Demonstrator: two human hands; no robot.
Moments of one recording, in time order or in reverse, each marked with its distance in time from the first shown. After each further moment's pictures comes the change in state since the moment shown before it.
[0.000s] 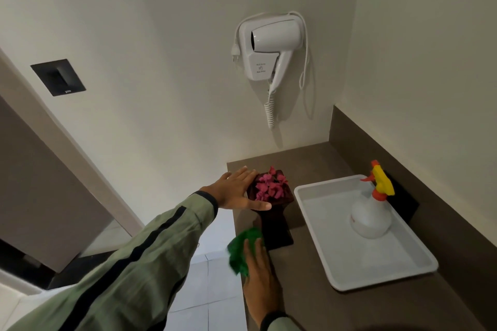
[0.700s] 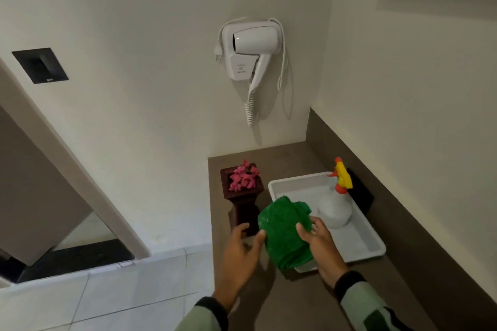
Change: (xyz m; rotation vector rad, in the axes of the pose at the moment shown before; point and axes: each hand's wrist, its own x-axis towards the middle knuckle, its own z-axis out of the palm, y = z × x) left_hand -0.083 0.138 0.138 -1.106 0.561 -0.345; right_hand -0.033 0.091 -0.182 1.030 0.131 0.310
